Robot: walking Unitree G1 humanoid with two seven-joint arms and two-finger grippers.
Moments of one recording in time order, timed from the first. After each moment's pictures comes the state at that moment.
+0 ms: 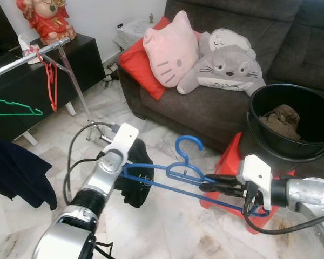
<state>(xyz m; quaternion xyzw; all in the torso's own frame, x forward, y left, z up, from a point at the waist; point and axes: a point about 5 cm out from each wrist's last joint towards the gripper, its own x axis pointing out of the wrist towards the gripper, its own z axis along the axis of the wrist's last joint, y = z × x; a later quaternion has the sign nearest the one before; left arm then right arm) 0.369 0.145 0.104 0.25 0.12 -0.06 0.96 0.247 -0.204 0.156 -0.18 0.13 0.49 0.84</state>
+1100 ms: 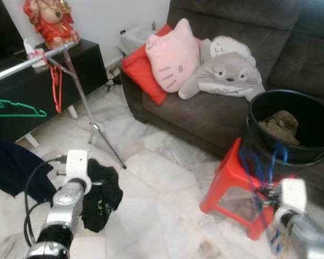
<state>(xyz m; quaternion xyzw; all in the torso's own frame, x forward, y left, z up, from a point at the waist) 0.324 0.213 0.075 0.01 0.09 0.02 1.00 0.216 -0.276 -0.029 0.02 0.36 -0.10 0.93</state>
